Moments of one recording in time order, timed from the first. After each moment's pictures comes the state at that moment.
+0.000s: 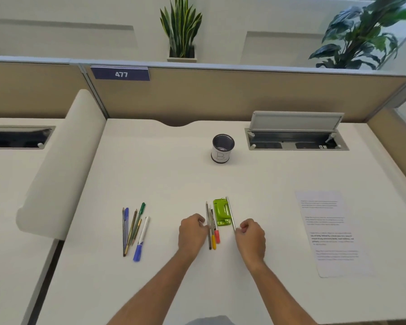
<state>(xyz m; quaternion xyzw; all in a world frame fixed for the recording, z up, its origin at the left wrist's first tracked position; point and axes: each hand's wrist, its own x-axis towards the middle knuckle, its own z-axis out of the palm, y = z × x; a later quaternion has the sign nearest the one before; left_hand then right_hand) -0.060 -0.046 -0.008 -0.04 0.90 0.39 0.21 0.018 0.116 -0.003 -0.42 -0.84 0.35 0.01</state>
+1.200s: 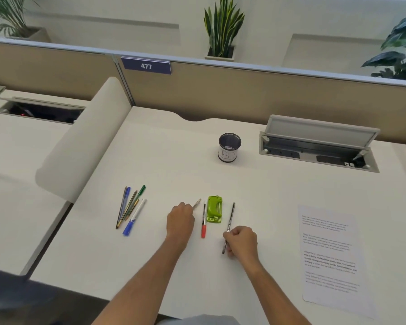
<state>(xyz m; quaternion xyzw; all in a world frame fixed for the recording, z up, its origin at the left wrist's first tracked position) -0.047 -0.013 0.011 0.00 0.99 0.07 0.12 0.028 0.177 -0.004 -0.32 -0.80 0.50 -0.13</state>
